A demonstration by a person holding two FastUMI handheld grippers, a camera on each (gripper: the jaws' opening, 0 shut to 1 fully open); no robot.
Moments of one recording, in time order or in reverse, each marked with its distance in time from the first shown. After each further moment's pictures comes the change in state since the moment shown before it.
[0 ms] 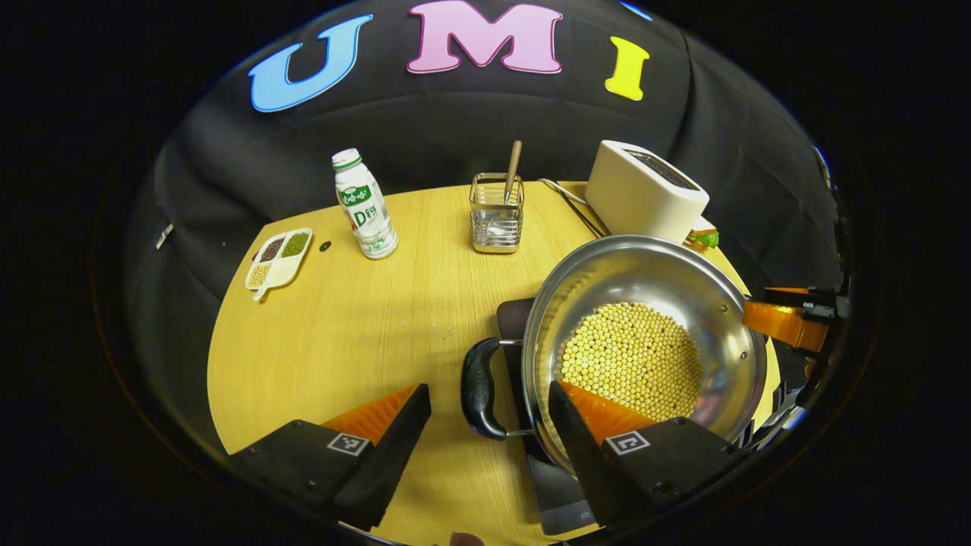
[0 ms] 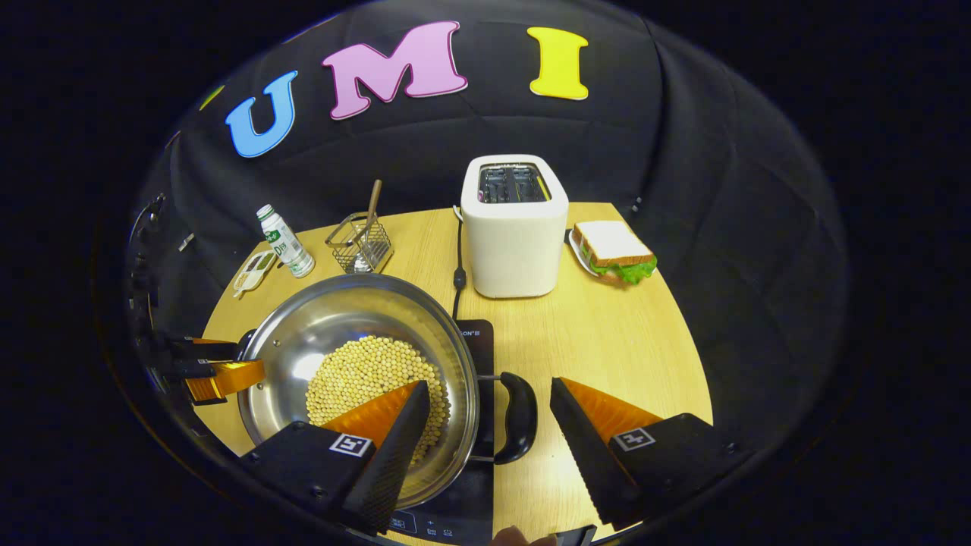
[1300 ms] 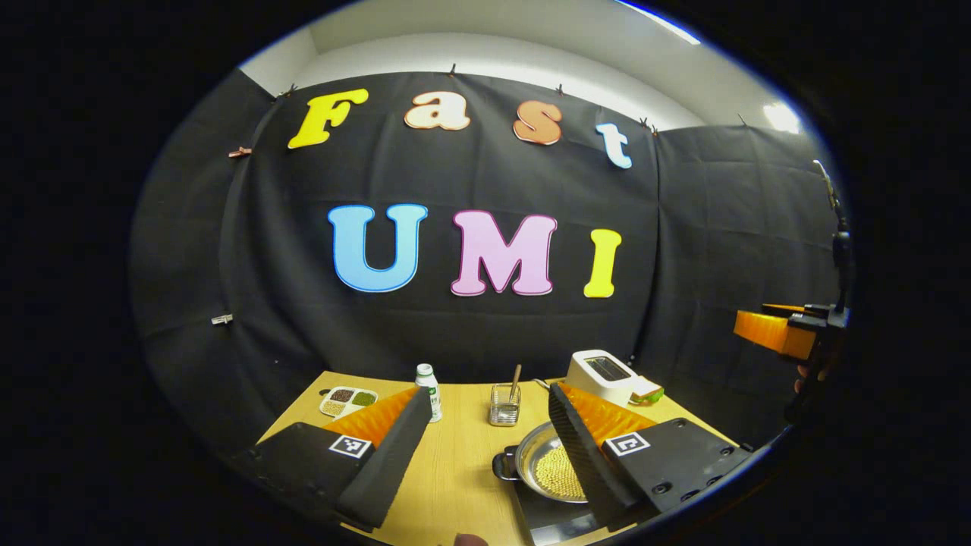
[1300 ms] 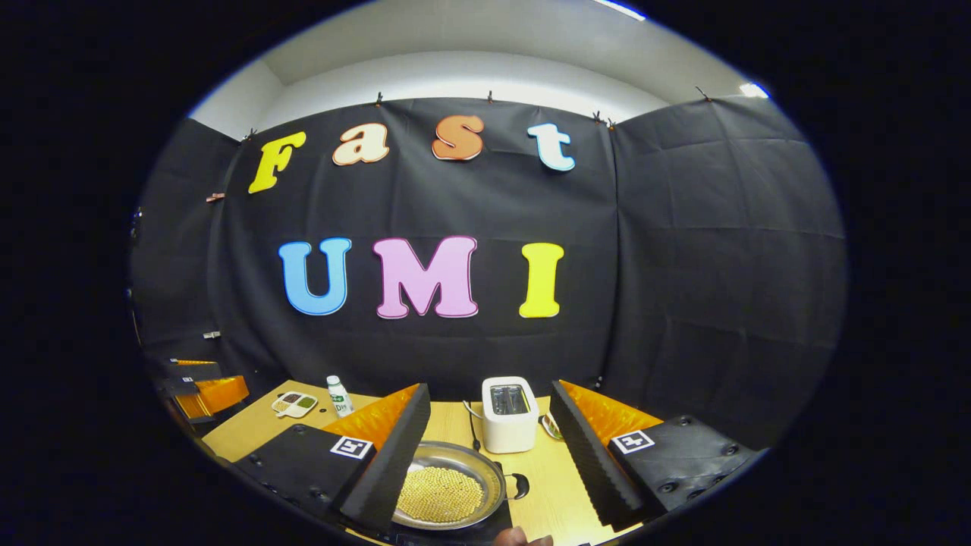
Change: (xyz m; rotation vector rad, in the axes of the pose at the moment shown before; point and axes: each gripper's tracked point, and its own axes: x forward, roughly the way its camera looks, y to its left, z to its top) left arm -0.289 0.023 0.093 -0.057 -0.806 0.019; right arm -0.286 0.059 0.152 -0.024 -0.778 -0.066
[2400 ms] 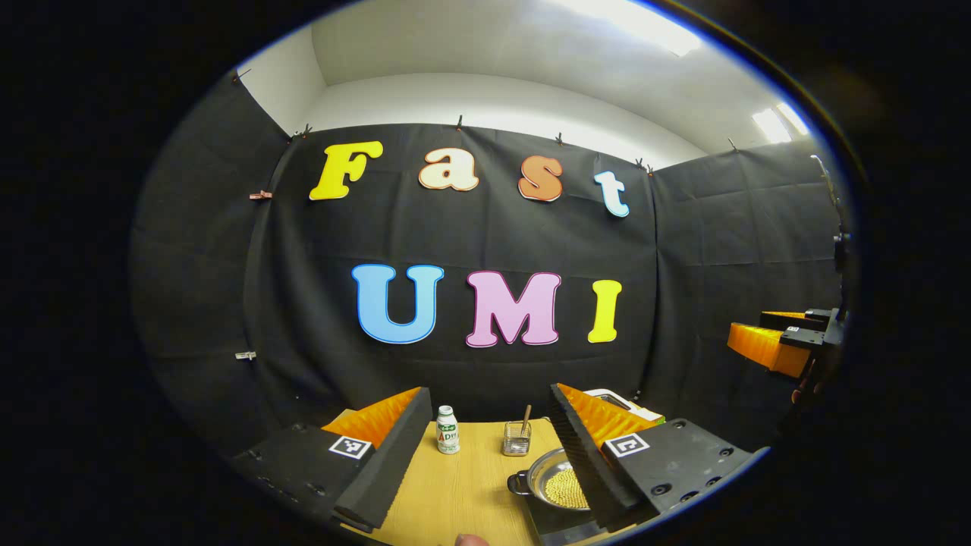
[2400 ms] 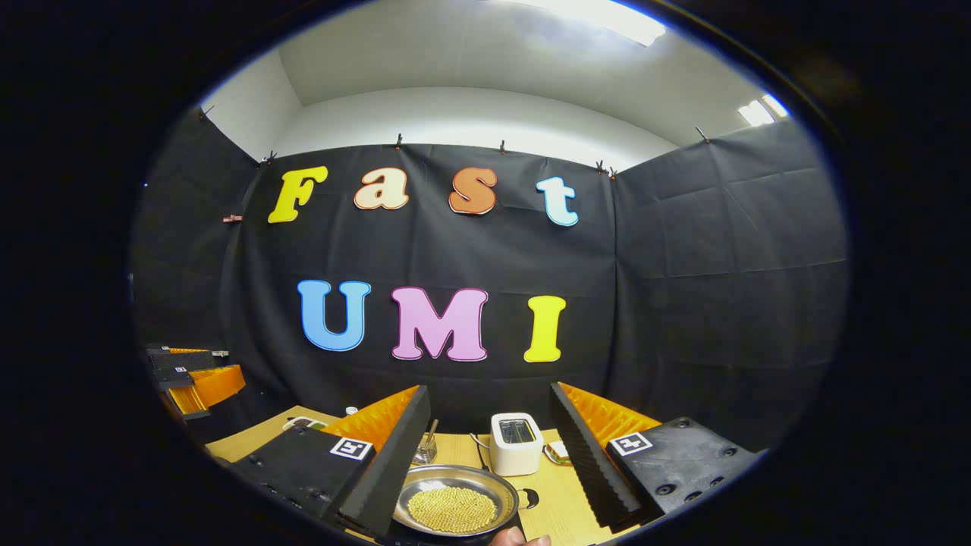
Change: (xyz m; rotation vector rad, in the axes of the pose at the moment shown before) left arm -0.068 0.014 0.055 0.040 -0.160 0.031; right arm -0.062 0.034 0.050 -0.015 -0.142 -0.005
